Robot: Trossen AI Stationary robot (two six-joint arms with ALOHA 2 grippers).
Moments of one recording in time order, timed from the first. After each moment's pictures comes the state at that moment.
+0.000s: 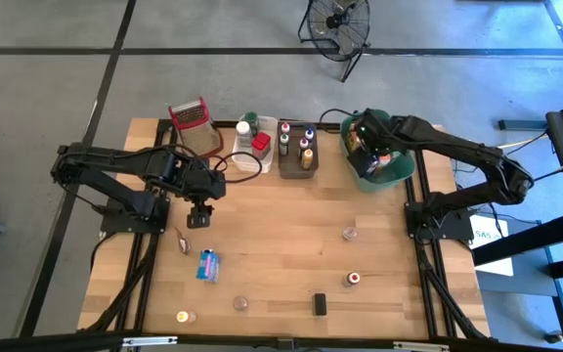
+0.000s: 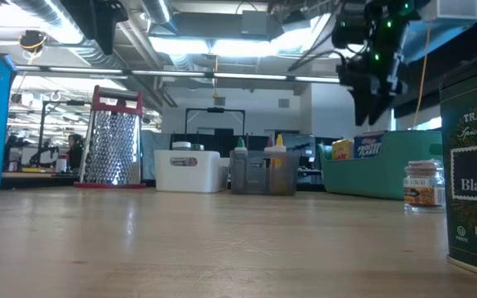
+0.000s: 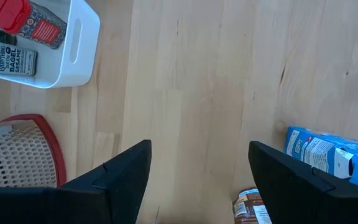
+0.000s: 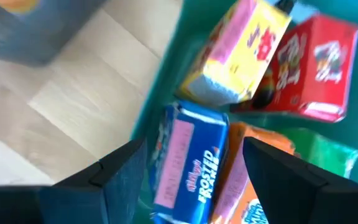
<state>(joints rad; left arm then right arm) -0.11 1.26 1.33 -1.36 -0.16 -0.22 -0.55 1.30 1.07 -0.99 0.26 0.24</state>
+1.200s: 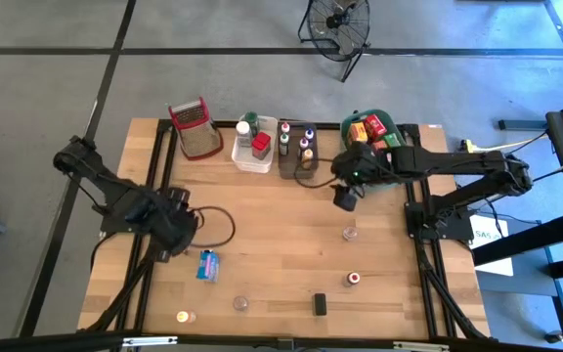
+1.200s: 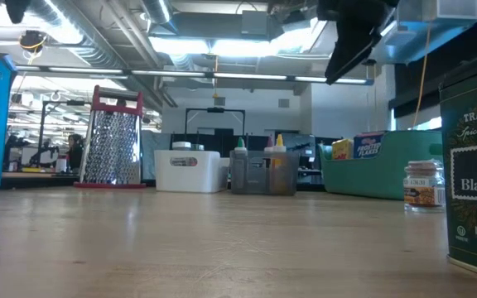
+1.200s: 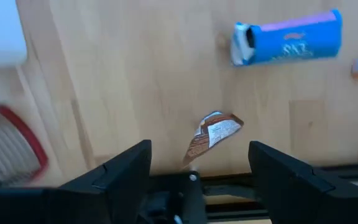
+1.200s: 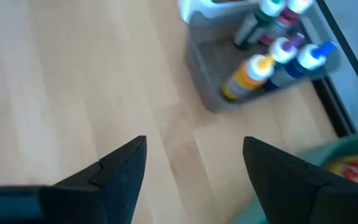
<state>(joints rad) -0.60 1.25 1.33 -1.57 -0.16 -0.43 -0.03 1.30 1.17 -0.87 0.26 0.17</state>
